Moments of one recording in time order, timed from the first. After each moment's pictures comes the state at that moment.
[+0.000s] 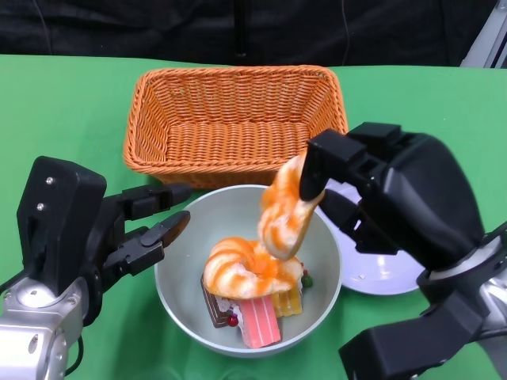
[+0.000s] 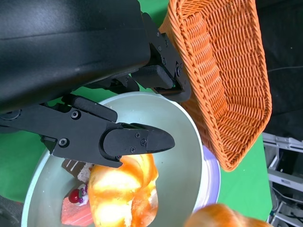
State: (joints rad) left arm -0.20 0.16 0.02 -0.06 -0.17 0.61 -0.24; right arm -0.25 -0.26 0.26 -0.20 -0.84 -0.32 -0.24
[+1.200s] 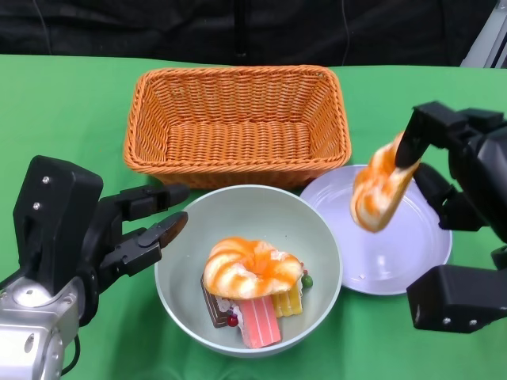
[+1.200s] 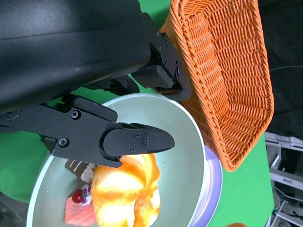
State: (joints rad) left arm -0.20 0.17 0.03 -0.07 -0.17 0.62 -0.25; right arm -0.25 -0.36 0.10 0.02 -0.78 -0.36 -0.31
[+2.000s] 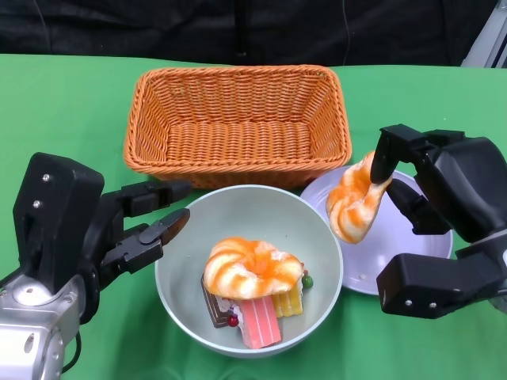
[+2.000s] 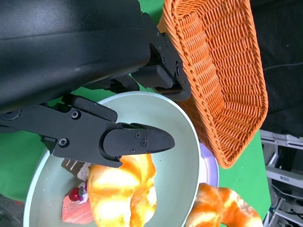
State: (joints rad) left arm -0.20 0.17 0.03 -0.09 -0.17 0.62 -0.25; right arm -0.41 -0.34 0.25 0.36 -0.81 -0.36 -0.44
